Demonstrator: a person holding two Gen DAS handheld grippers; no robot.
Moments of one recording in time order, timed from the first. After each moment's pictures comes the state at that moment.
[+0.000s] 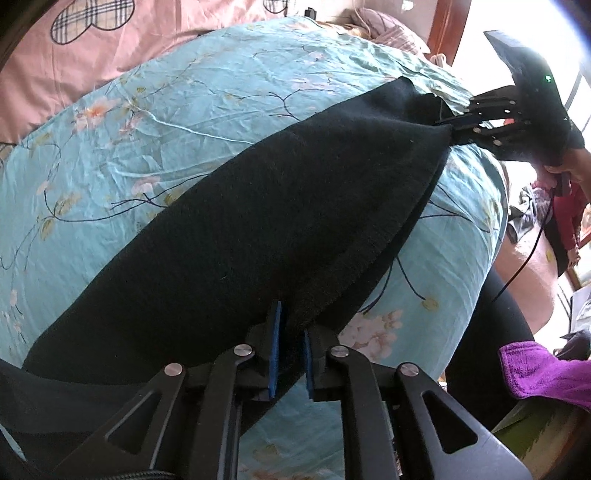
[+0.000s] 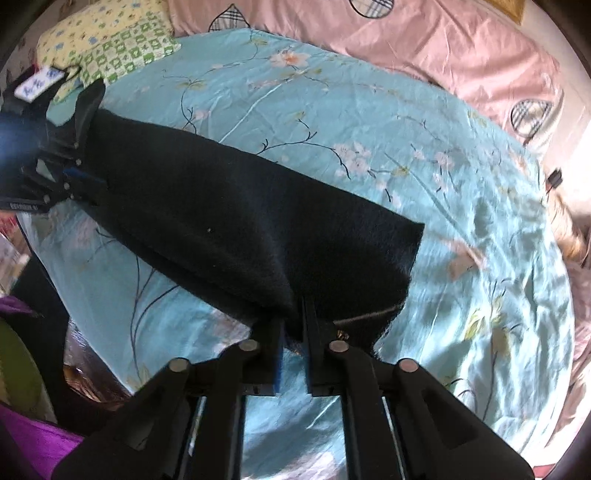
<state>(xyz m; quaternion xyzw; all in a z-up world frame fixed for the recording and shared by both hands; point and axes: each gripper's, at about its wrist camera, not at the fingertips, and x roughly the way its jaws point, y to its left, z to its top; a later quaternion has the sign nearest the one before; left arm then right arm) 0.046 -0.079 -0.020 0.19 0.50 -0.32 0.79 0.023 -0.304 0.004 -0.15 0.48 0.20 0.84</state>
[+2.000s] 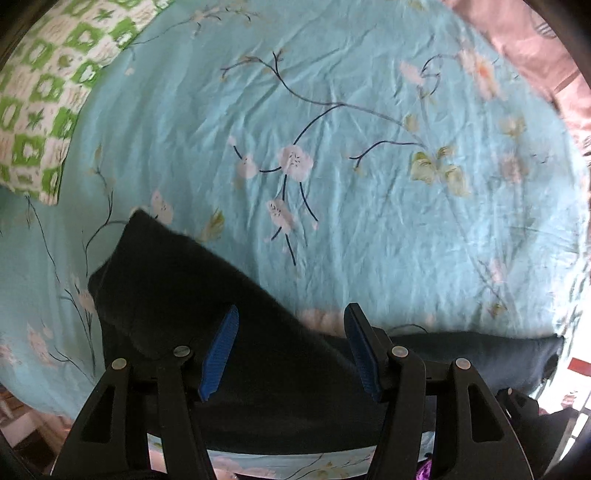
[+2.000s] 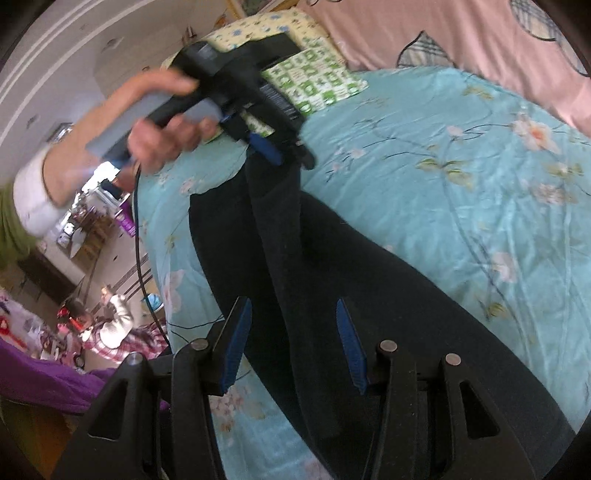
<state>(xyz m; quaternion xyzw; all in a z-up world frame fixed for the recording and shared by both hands) 0.233 0.193 0.010 -0.08 0.71 0.06 0.70 0.074 -0.045 0.008 -0.04 0.43 0.51 0.75</state>
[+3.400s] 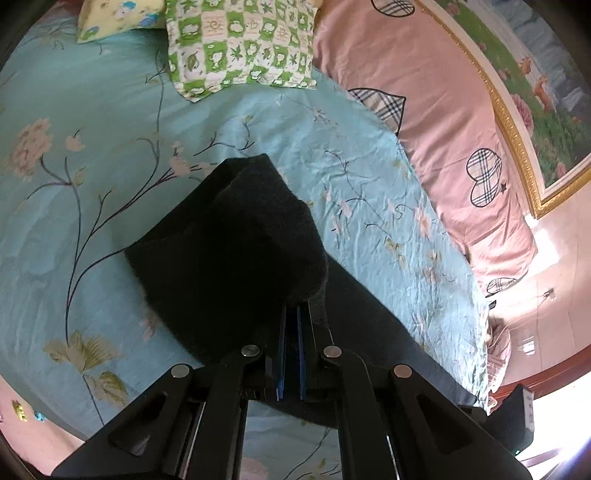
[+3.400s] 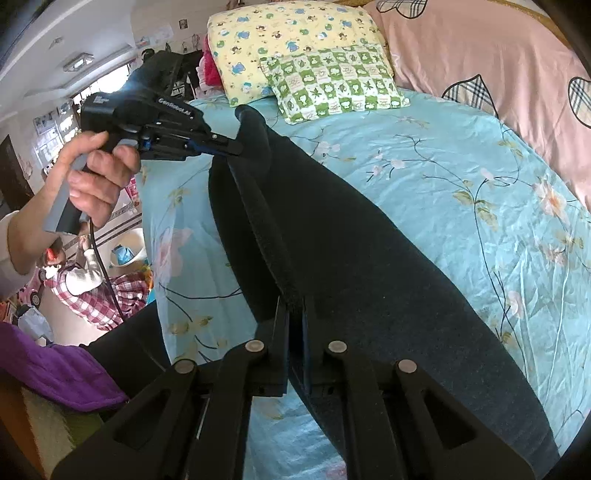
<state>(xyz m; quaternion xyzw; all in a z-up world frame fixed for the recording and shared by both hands) -0.005 0.286 0.011 -0.37 0.40 0.05 0.84 0.020 -0.009 0.014 -0.17 0.36 0.51 0.76</state>
